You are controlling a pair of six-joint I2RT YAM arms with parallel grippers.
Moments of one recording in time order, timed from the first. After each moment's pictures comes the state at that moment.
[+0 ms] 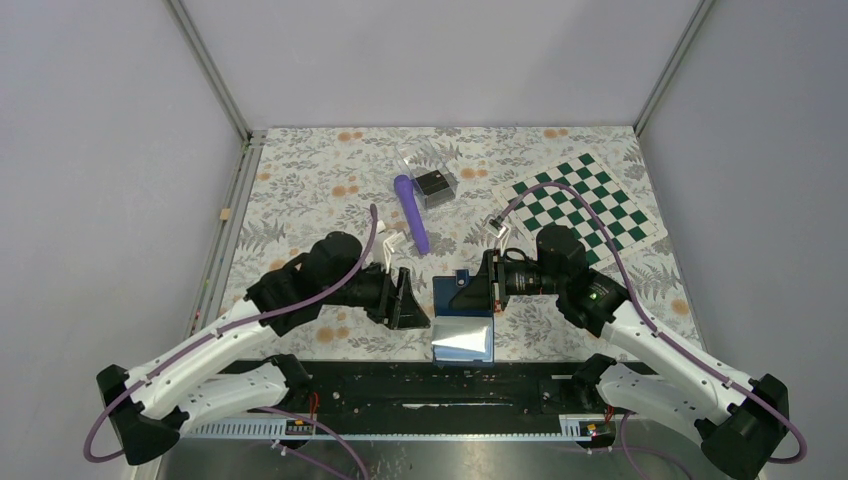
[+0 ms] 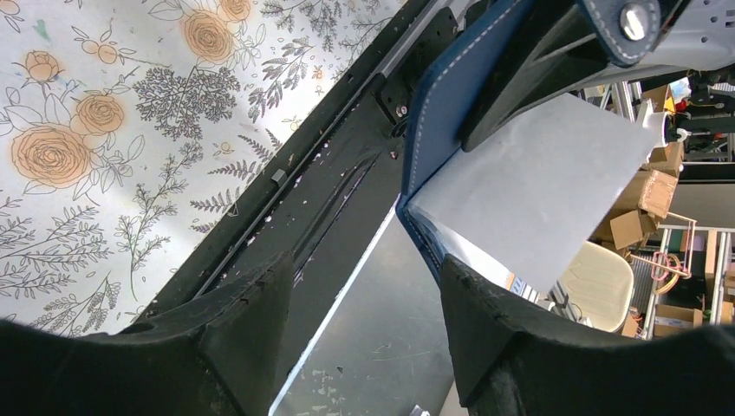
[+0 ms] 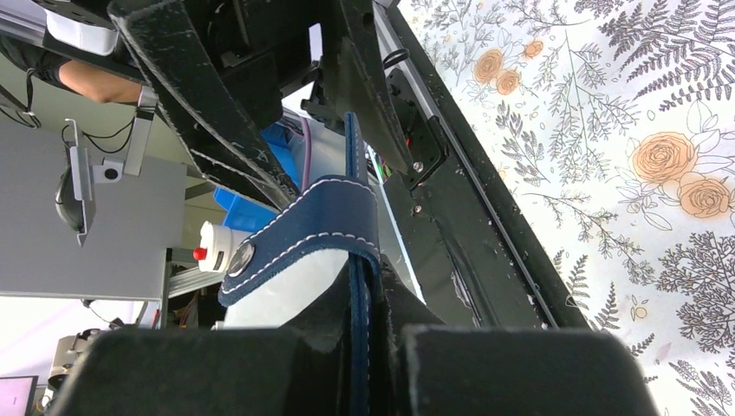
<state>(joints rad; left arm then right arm) -0.87 0.88 0.87 -0.56 0.48 -0.62 0.71 0.90 0.70 -0.12 -0.75 0.73</state>
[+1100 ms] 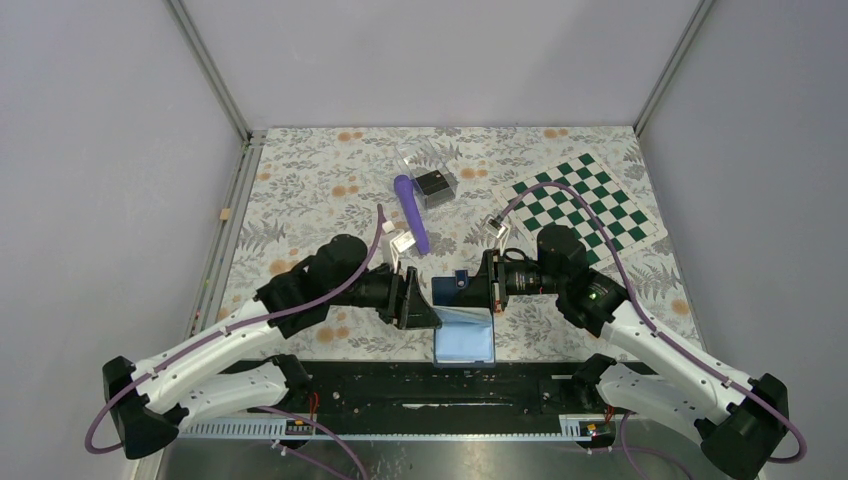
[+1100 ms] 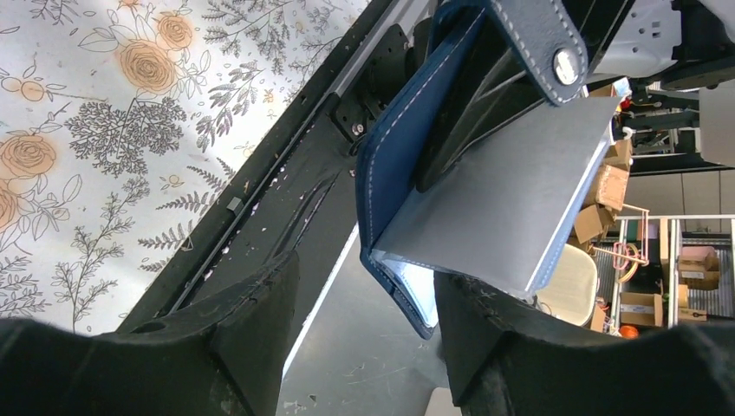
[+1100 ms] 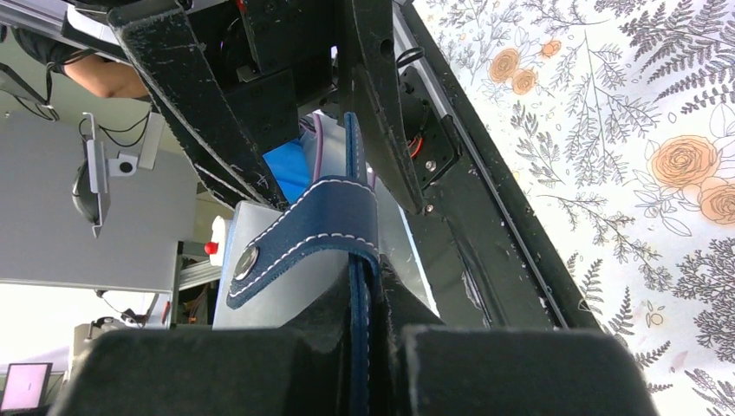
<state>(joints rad) -0.91 0.90 0.82 -0.39 0.51 -0.70 0.71 0.90 0.70 -0.09 -0.78 0.75</state>
